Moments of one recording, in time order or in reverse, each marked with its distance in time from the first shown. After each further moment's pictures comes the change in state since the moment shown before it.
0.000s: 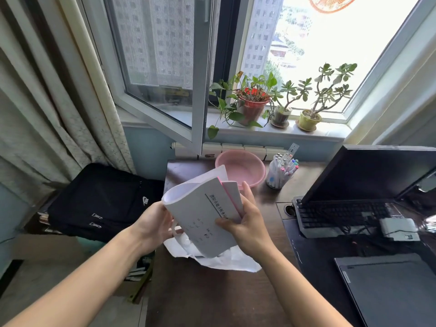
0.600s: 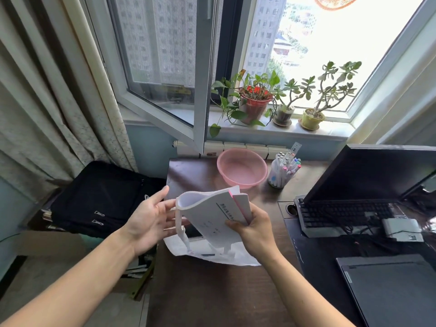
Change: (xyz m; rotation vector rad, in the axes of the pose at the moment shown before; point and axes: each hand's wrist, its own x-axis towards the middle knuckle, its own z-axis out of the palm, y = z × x) left_hand -0.008 0.007 -0.012 -0.040 -0.069 -0.123; right_hand -0.004 0.030 -0.007 0.061 0.095 0.107
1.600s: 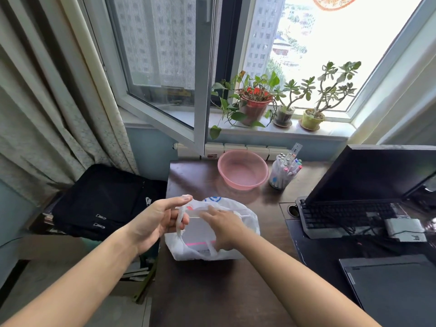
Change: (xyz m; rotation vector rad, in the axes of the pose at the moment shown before) left_hand -0.014 0.018 0.024 0.150 0.061 0.107; right_hand 0.054 0.034 0.048 -1.224 -0.647 -0.226
